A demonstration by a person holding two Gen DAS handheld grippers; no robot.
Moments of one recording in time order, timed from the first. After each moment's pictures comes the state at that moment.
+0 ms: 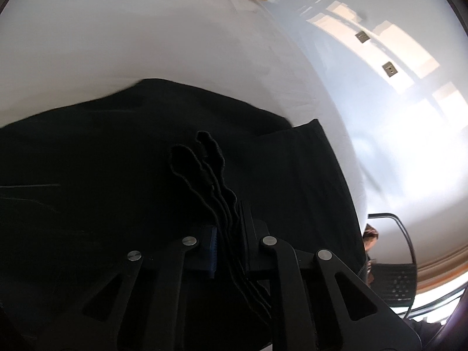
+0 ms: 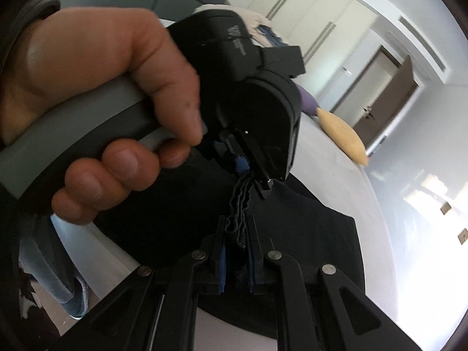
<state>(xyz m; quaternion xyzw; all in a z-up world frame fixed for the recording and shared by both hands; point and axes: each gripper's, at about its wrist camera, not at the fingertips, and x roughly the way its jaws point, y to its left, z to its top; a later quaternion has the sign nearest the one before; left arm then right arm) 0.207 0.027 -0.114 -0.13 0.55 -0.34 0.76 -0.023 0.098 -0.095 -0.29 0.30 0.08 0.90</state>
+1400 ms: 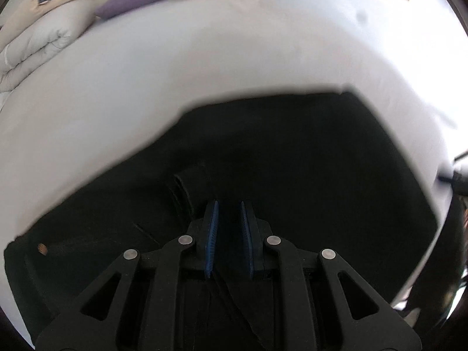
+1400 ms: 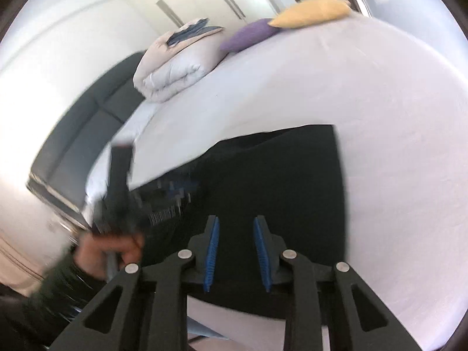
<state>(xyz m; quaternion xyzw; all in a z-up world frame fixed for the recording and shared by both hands) 0.182 -0.004 -0.117 0.13 0.48 -0.24 0.83 0.037 -0.194 -0.071 0.25 0.41 0.18 0.86</state>
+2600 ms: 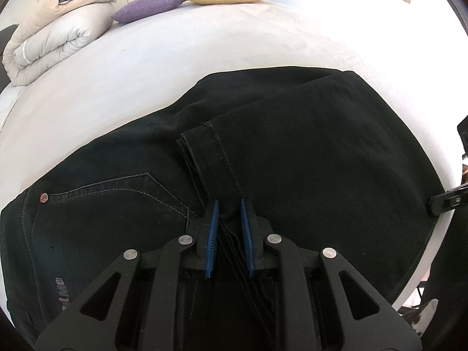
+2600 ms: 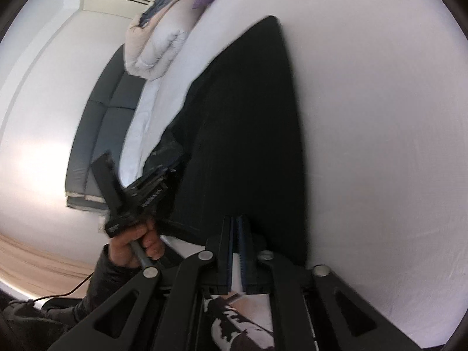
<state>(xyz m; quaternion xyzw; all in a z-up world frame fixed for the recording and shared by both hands) 0.134 0.037 -0.138 0.12 0.45 -0.21 0.86 0.025 -0.197 -0.166 0.38 0.51 0.24 0.74</state>
